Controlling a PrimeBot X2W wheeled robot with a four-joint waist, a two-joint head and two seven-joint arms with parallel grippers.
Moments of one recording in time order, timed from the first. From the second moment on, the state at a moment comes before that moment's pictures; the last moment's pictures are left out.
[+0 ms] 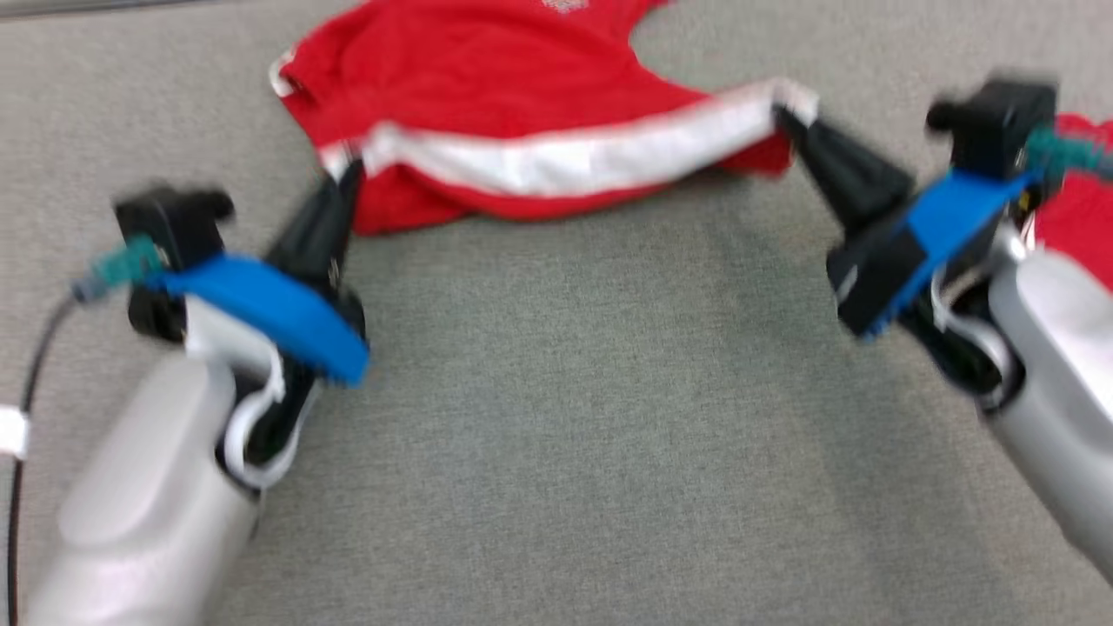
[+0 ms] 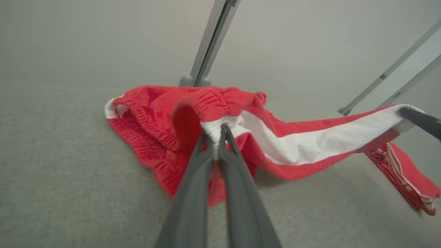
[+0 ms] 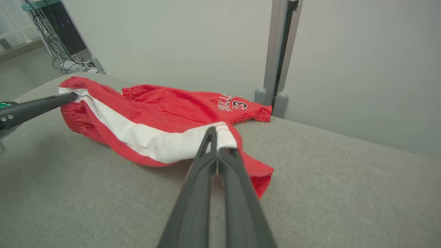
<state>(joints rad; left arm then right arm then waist) -0.66 0.37 -0.52 0.39 -0.86 -0.13 -0.04 -0.85 -0.48 0.63 0.34 0.73 0.13 0.00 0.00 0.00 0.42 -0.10</state>
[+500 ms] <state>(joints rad) -0.03 0.62 -0.65 -0.13 -1.03 0.01 0.07 -0.19 -0.69 0.38 -0.07 0.91 0.13 0.37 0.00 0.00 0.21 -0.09</state>
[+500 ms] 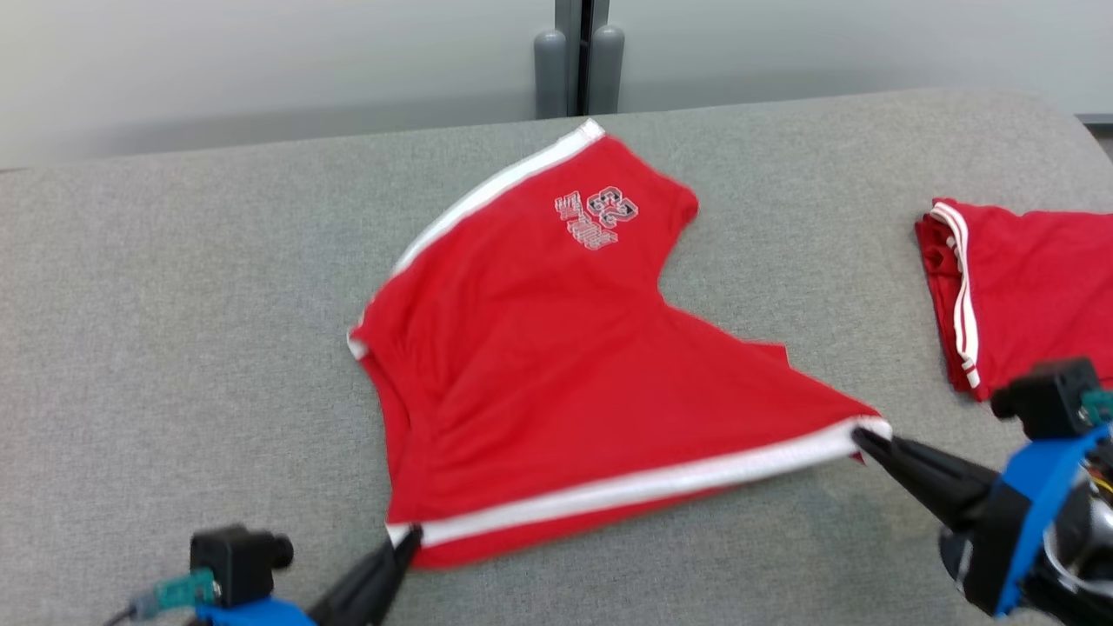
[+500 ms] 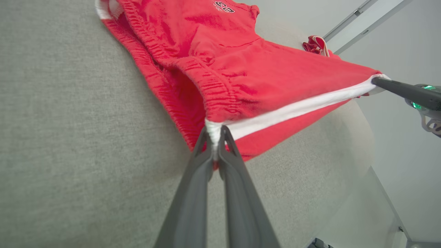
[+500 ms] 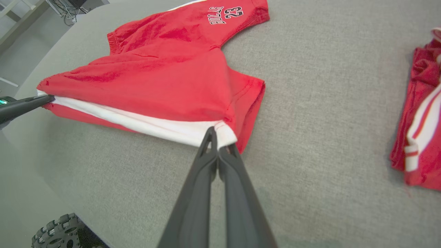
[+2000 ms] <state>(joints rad) -0.51 0.12 -0.62 0.34 -1.04 0.01 -0.12 -1.01 -0.55 0.47 0.43 0.40 0.13 0.41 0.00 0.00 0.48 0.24</state>
